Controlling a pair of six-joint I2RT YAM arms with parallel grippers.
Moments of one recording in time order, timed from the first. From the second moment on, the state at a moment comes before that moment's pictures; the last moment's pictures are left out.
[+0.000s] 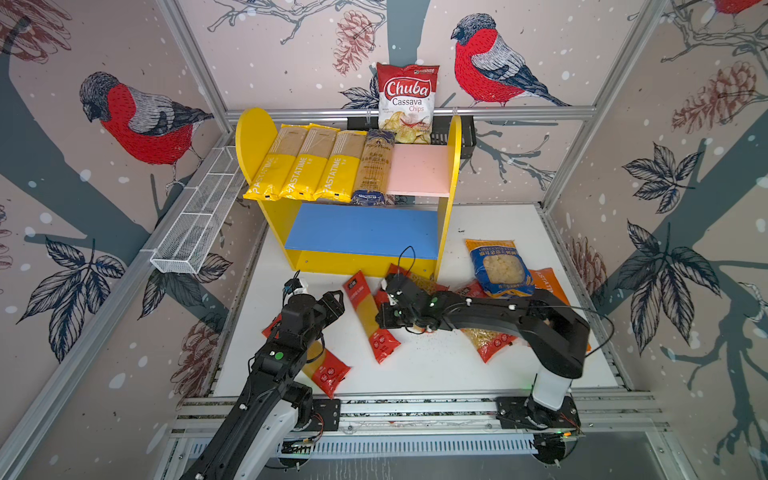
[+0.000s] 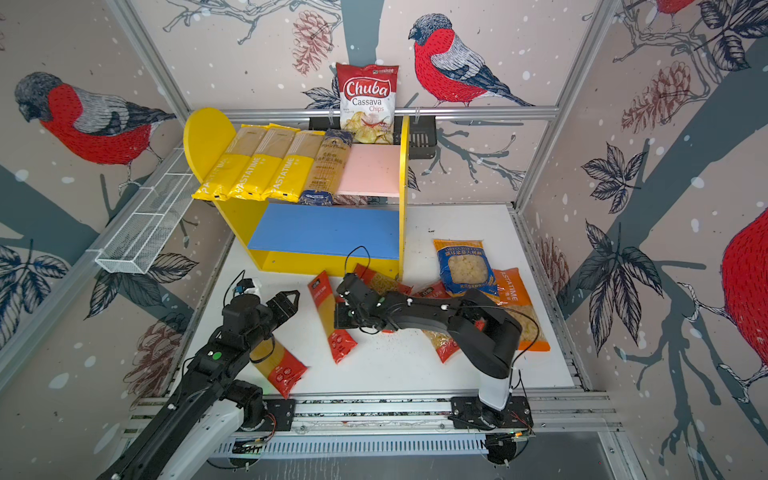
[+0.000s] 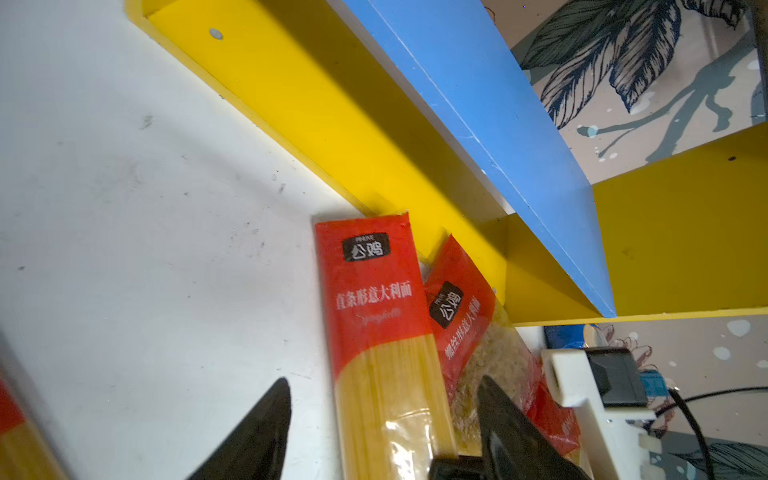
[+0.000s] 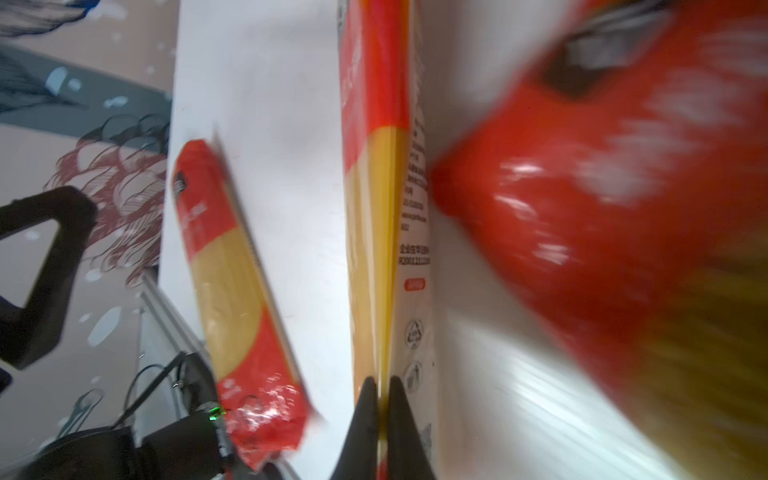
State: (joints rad) left arm -0.30 0.62 0.41 -0.33 0.01 -0.86; right arm 1.06 1.76 1.05 -0.13 -0.15 0.86
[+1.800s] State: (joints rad) left arm -0.38 0.73 0.19 0.09 0.21 -0.96; right arm 0.96 1.78 0.88 0.13 -0.53 0.74
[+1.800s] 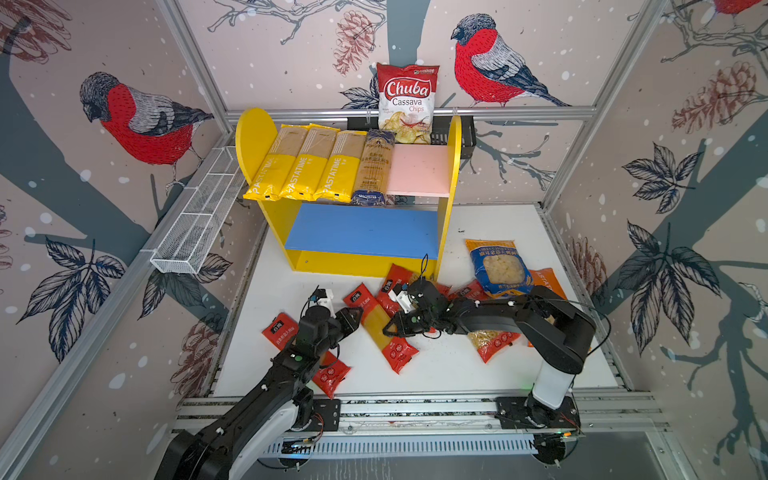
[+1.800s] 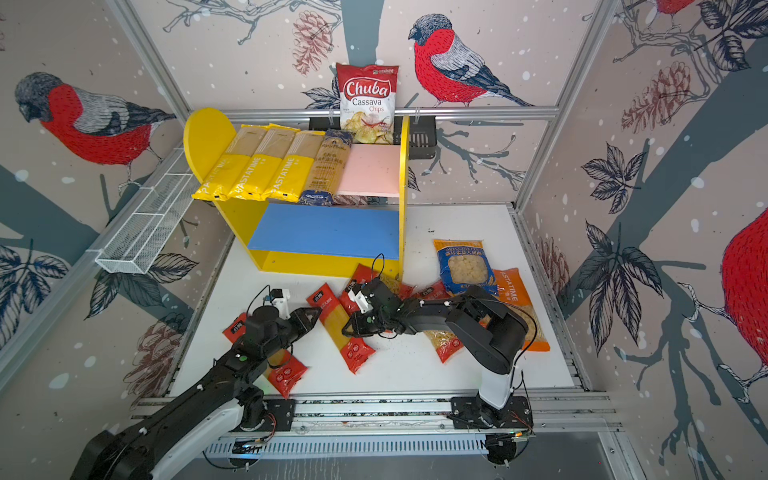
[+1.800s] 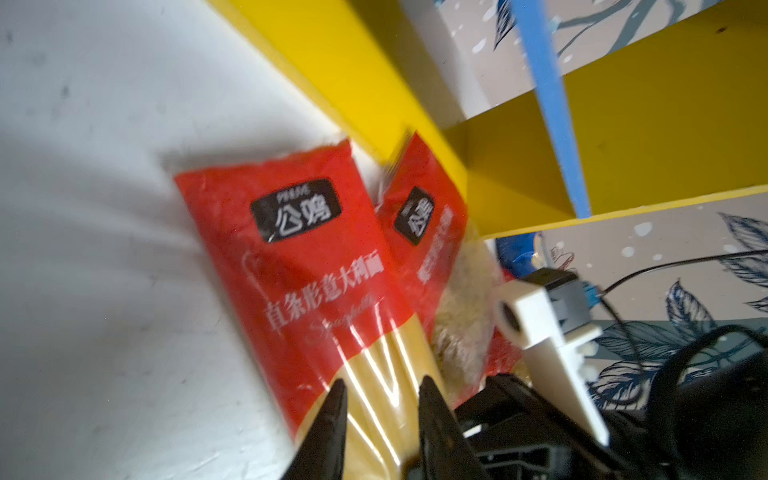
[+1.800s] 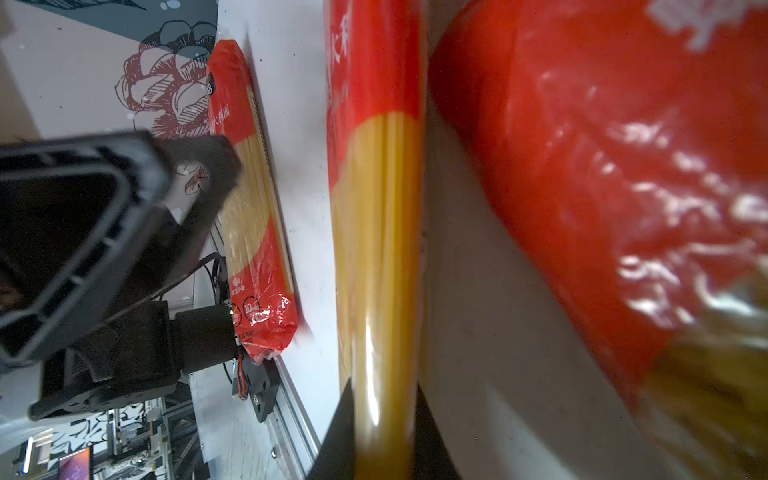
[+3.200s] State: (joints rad) left arm -0.49 0.87 0.57 0.40 0.53 -0.86; right arm 0.99 1.08 0.61 0.47 -0.31 0.76
